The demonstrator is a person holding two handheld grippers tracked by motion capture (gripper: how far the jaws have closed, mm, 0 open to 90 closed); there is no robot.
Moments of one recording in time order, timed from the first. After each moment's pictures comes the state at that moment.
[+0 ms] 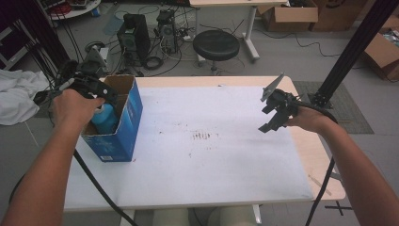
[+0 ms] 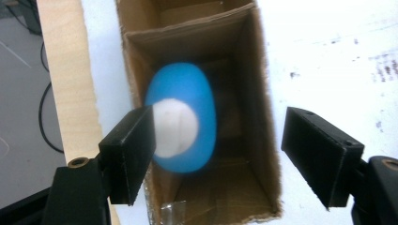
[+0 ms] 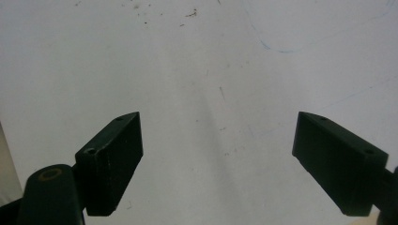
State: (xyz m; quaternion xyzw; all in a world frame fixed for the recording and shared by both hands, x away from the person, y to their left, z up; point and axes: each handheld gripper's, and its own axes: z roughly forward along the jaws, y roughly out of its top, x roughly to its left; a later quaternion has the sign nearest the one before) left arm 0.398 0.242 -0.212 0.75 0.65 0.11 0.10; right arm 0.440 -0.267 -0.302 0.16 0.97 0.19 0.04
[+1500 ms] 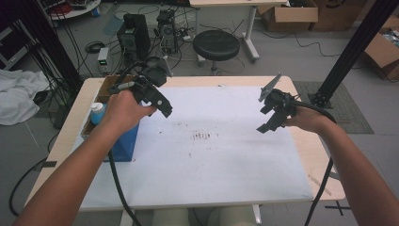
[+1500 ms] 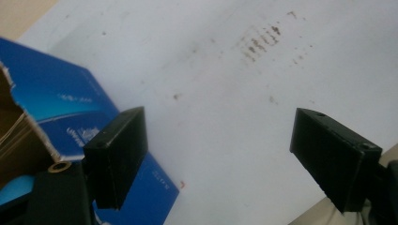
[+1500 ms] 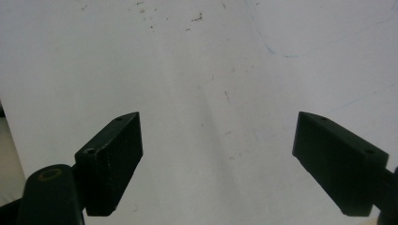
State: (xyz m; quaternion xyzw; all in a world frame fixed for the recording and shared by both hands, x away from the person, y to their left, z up) left arm 0.387 0.105 -0.213 0.89 0.43 0.10 0.13; right arm 0.438 -0.259 -0.299 0.16 0.97 0.19 0.04
